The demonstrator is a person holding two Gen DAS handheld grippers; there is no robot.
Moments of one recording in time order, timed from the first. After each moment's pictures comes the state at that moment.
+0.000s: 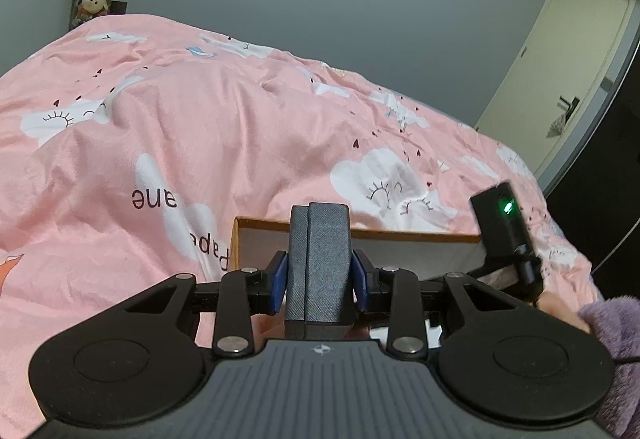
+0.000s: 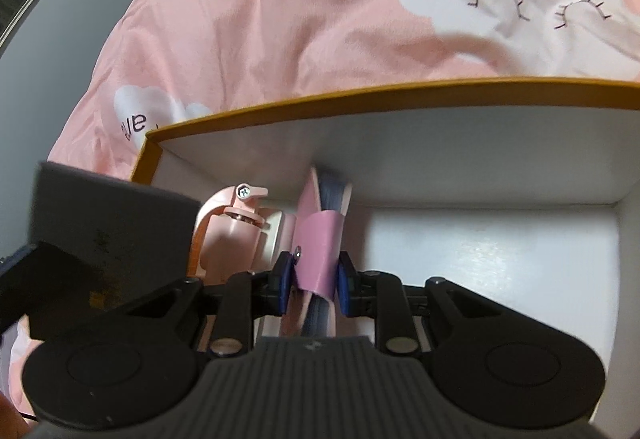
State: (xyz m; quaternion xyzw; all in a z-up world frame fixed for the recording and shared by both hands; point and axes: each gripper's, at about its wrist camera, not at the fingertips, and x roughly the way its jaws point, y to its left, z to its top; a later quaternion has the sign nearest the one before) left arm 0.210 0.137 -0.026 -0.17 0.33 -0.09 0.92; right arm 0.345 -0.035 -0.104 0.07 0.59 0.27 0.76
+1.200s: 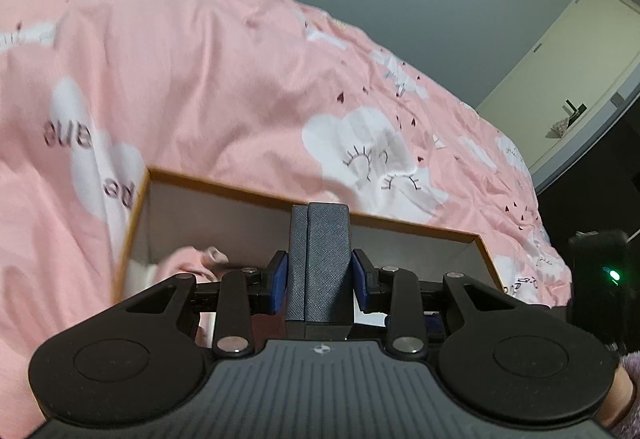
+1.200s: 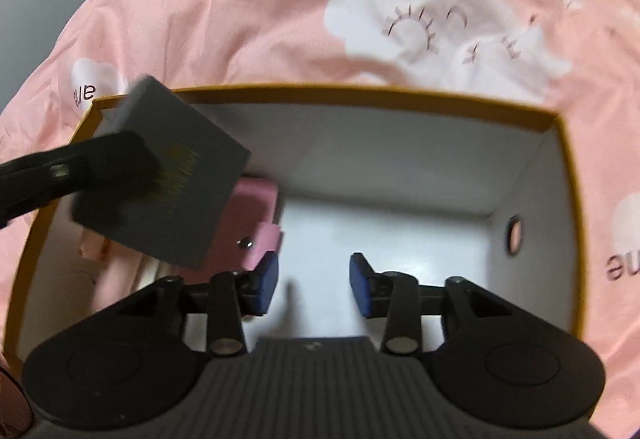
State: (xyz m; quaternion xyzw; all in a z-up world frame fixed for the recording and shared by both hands) left arm 0.266 0.093 -0.065 -0.24 0.40 -0.10 0.88; right arm 0.318 -0.078 -0.080 -0.05 0.54 0.22 0.81
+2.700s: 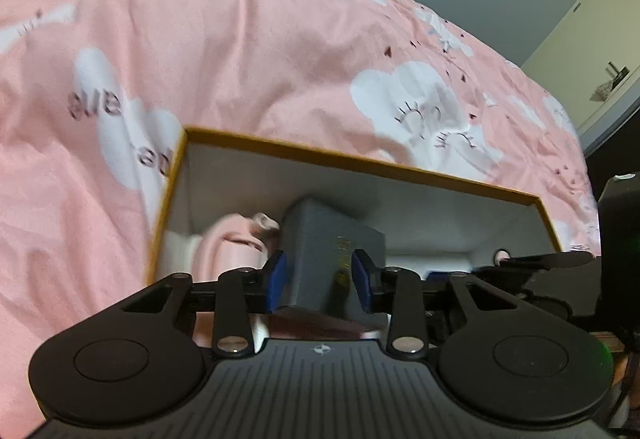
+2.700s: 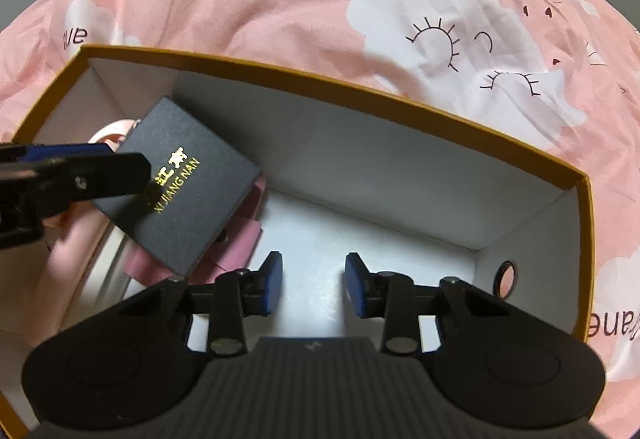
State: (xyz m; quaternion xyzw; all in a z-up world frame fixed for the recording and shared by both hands) left arm 0.274 0.093 -0.085 -0.19 0.46 -0.06 0.86; right arm 0.319 -0.051 -0.103 -0.15 0.54 0.22 0.80
